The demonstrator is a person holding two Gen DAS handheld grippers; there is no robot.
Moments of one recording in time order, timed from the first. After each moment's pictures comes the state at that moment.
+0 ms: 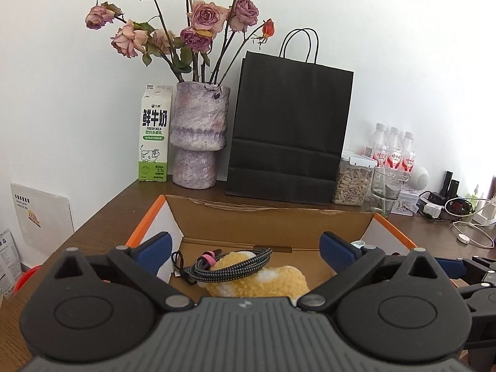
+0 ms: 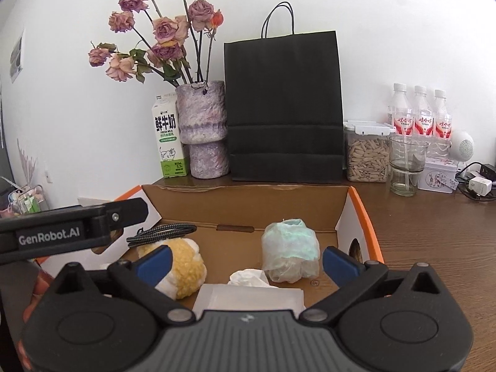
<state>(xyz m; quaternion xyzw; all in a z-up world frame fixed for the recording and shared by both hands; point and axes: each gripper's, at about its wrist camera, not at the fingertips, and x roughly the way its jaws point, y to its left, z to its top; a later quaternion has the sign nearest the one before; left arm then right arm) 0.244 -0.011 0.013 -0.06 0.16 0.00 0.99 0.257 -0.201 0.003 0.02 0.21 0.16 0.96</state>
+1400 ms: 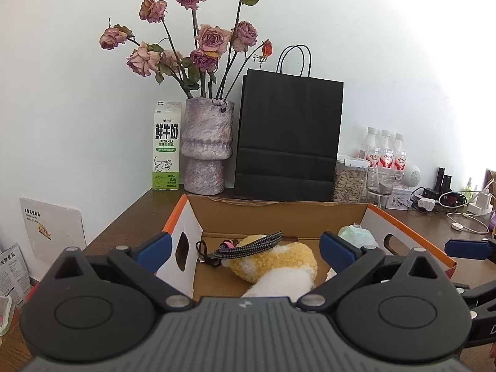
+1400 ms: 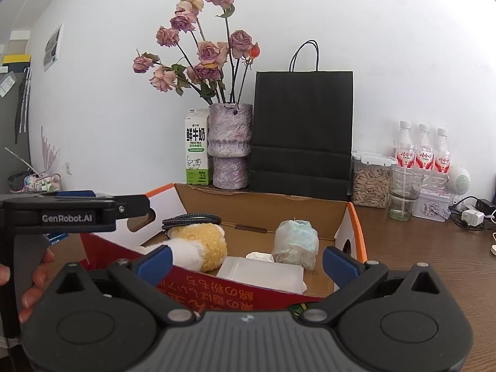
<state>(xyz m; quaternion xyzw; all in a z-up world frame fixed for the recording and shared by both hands) 0.184 0.005 0.004 -0.04 0.13 0.00 0.99 0.179 -0.213 0.002 -0.03 0.16 0.19 0.97</state>
